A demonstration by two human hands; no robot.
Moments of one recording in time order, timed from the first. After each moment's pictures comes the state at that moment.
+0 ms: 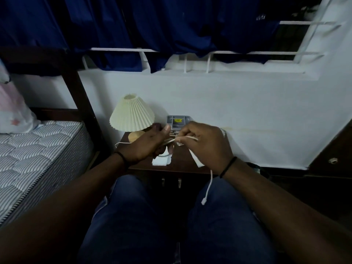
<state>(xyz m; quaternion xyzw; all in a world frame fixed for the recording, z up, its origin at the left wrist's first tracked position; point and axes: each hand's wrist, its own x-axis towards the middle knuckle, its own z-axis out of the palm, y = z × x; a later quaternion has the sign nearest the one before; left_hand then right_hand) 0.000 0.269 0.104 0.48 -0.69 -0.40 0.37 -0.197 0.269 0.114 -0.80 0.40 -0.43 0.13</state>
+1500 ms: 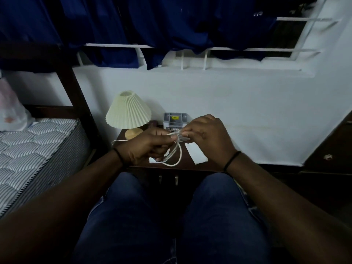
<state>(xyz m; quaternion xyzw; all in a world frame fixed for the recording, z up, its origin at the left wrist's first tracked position) -0.008 0.271 0.106 0.35 -0.61 -0.63 0.34 -0.221 0.250 0.105 -0.83 0.40 -0.39 0.02</state>
